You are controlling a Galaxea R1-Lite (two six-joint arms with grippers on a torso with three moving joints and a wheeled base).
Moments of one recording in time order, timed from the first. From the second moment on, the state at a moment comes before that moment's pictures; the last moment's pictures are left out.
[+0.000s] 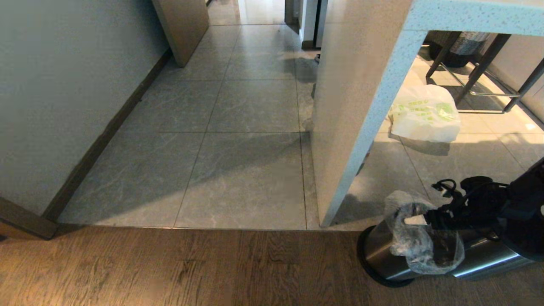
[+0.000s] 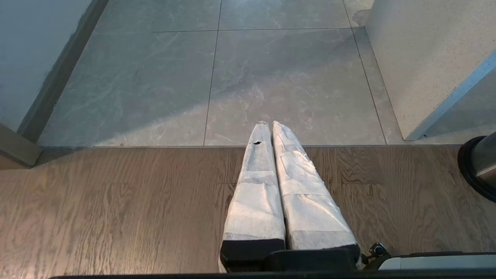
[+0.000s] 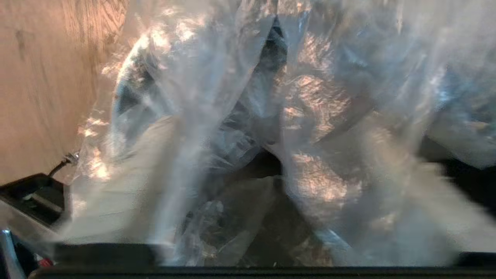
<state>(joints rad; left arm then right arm) 0.00 0.00 0.00 0.00 0.00 0.00 -0.37 2.47 -1.31 -0.10 0.61 -0.35</state>
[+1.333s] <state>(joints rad) 0.00 0.00 0.00 0.00 0.00 0.00 -0.38 2.20 -1.15 -0.06 0.61 -0.28</state>
